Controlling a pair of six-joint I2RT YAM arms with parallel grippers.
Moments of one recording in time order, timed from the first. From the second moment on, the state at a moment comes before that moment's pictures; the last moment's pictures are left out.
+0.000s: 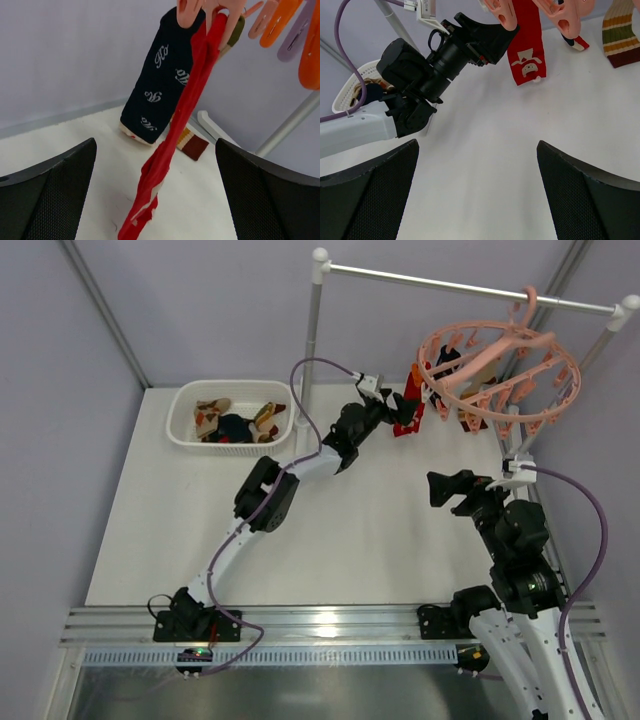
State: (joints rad) left arm -0.73 2.60 2.06 0.77 0.02 -0.37; right arm 0.22 0.39 0.67 -0.37 0.05 0.38
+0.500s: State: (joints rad) left arm -0.73 2.79 2.27 0.77 0.12 -0.40; right arm 0.22 0.47 0.64 -0.30 0.00 0.39
